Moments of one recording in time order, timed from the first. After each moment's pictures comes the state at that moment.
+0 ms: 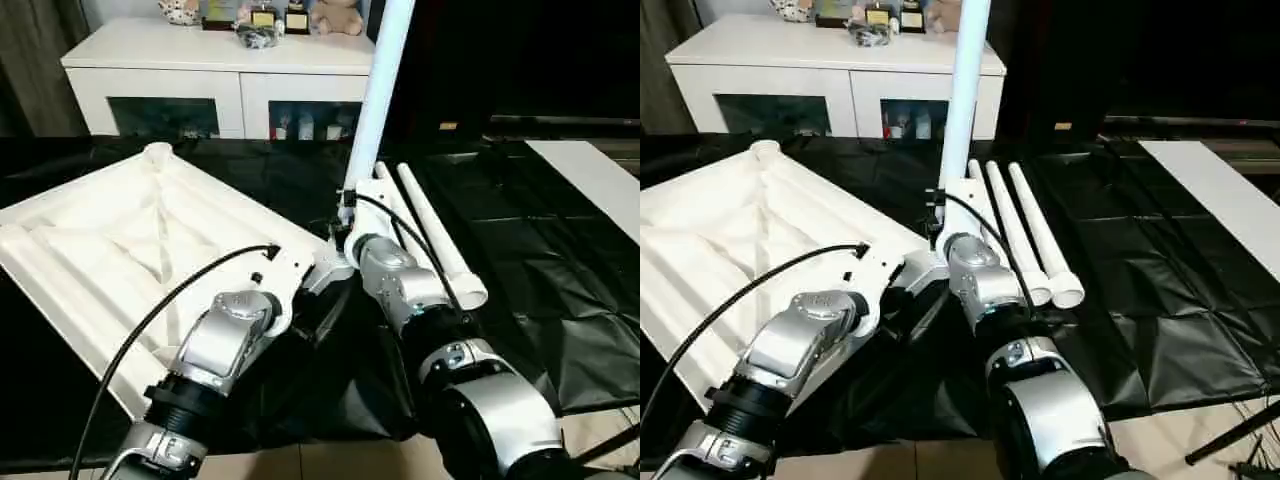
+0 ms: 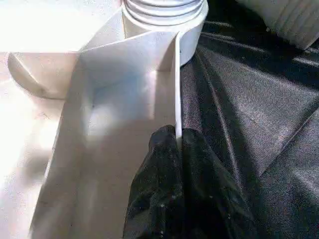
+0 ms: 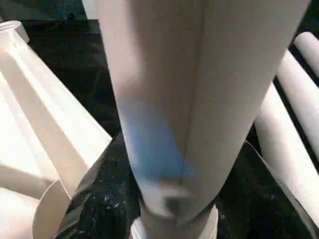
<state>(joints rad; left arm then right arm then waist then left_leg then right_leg) -0.45 0.13 -0.23 0.24 0.04 0.75 -0.45 -0.87 0.13 -0.06 0.97 0.12 0.21 -0.03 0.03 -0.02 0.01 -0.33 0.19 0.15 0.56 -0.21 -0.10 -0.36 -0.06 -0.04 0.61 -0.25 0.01</state>
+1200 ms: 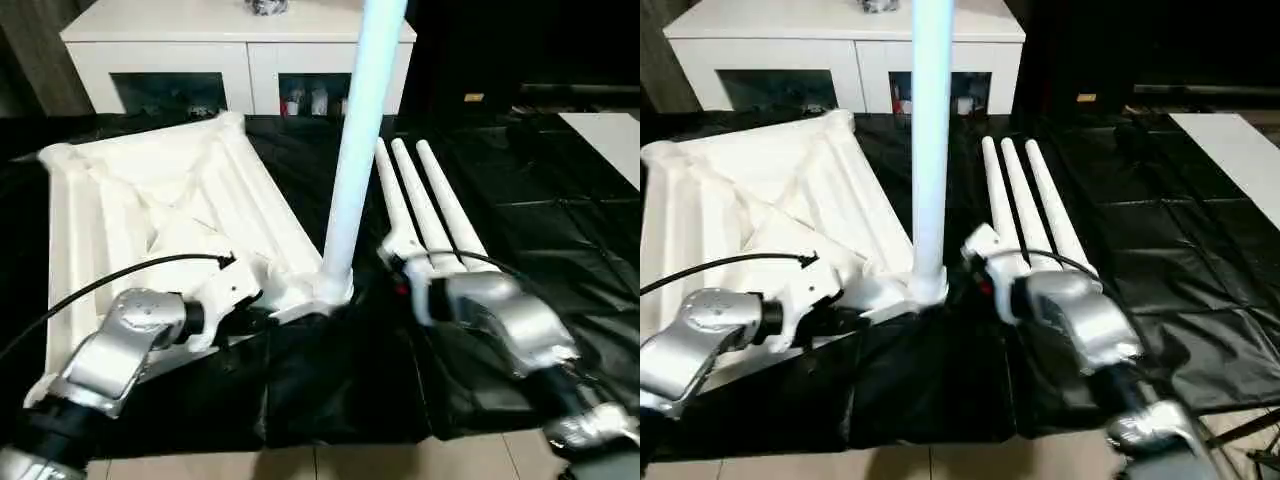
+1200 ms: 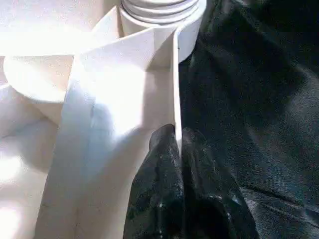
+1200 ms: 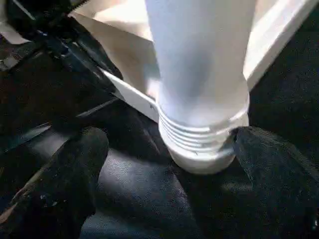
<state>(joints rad) -0.32 0.58 -0.25 0.10 -0.06 0.39 -1.01 -0.50 -0.39 0.26 0.25 0.22 0.51 1.03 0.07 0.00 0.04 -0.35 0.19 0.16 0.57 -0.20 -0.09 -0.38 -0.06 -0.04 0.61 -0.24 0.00</state>
